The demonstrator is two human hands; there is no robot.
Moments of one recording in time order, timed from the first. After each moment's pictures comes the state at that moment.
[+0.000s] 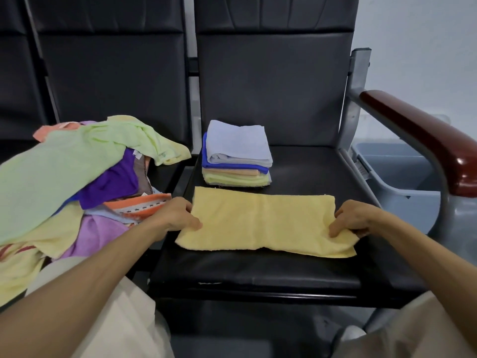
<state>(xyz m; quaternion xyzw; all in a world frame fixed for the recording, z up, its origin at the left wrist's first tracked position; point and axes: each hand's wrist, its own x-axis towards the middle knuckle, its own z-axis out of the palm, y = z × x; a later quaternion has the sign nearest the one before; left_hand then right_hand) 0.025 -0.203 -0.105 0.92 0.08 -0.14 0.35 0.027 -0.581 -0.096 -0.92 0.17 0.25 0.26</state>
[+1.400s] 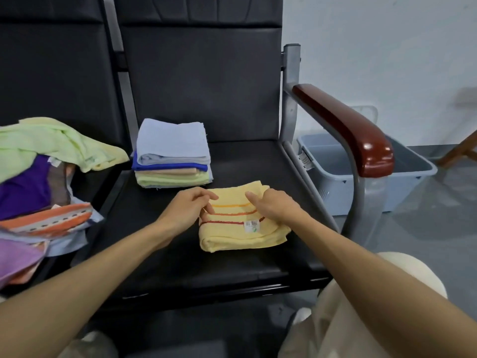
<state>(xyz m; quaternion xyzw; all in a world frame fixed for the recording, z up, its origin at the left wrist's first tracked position) 0.009 -0.353 -0.088 0.86 -0.05 -0.10 0.50 0.019 -0.558 -0.101 -0.96 0.12 0.11 0.22</state>
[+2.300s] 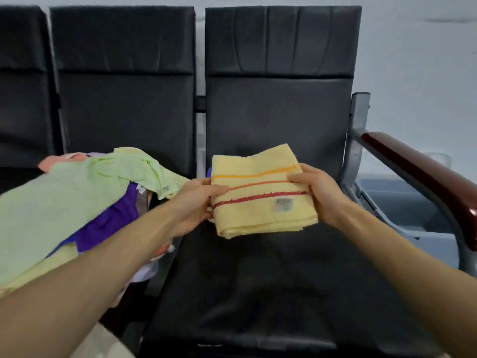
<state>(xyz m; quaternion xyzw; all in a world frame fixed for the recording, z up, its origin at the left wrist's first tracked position) 0.061 -0.243 -0.013 0.66 0.00 -0.11 0.74 0.072 -0.488 -0.001 -0.67 -0.03 0.06 0.74</state>
